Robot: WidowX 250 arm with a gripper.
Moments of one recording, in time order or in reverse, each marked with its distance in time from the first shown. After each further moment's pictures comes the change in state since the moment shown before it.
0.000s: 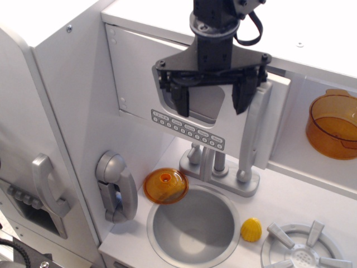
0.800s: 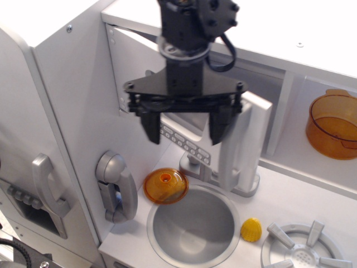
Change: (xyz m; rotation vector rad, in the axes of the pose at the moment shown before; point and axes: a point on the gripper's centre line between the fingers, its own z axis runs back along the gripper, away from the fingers) arm -0.040 0.023 0.005 0.041 0.096 -0.066
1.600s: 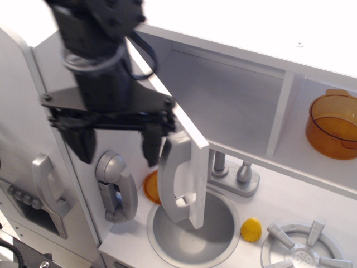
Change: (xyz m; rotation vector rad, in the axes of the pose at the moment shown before) arm -0.031 0.057 0.017 -0.007 0.025 -0.054
